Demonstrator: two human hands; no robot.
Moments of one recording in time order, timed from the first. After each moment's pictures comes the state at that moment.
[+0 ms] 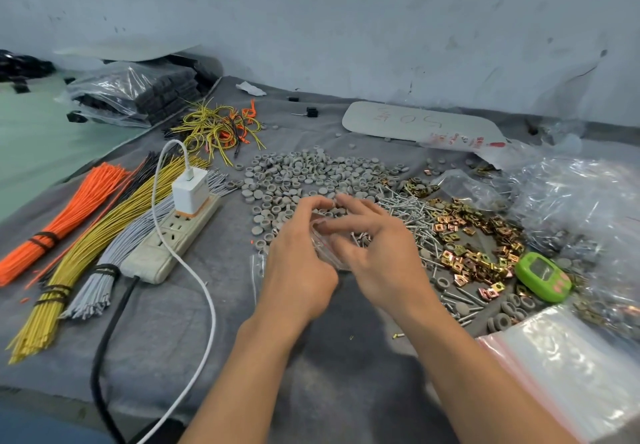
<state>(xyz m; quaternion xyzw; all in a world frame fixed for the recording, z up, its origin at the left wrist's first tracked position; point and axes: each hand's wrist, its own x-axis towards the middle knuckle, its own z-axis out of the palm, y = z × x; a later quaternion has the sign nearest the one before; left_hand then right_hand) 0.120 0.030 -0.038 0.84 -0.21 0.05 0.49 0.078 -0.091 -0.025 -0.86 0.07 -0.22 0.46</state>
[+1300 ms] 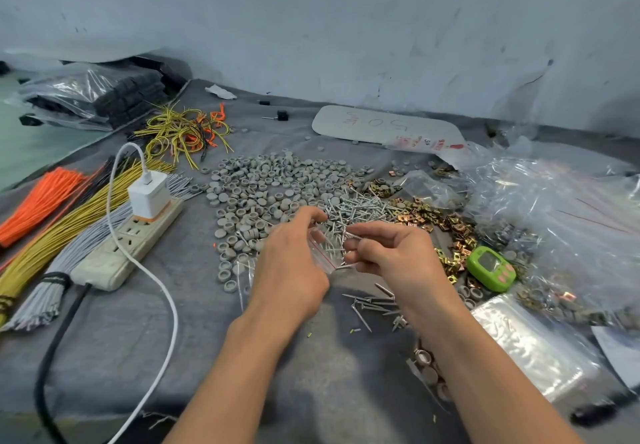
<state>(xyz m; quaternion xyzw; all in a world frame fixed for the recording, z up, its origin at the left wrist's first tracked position) 0.107 -0.004 -0.041 0.88 -0.23 0.05 0.40 0.038 -0.145 -0.027 -0.68 0.19 -0.17 0.68</state>
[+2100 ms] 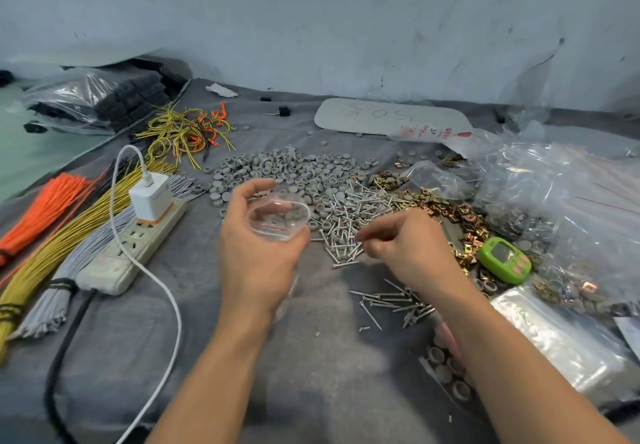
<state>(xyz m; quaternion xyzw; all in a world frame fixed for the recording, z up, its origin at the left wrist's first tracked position) 0.117 0.017 -0.033 0.70 -0.16 0.12 0.69 0.050 -0.167 -0.025 -0.88 0.20 -0.13 0.41</state>
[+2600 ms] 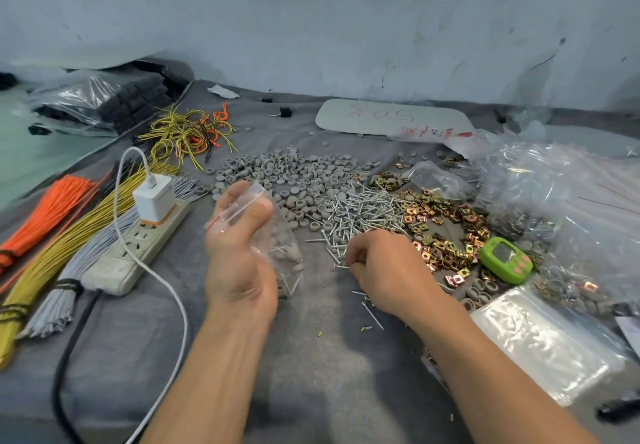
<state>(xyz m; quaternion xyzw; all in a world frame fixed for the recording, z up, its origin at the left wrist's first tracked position) 0.118 0.020 -0.018 0.38 -0.06 -0.02 0.92 0.056 -0.140 -0.039 -0.95 0.19 -0.04 0.23</state>
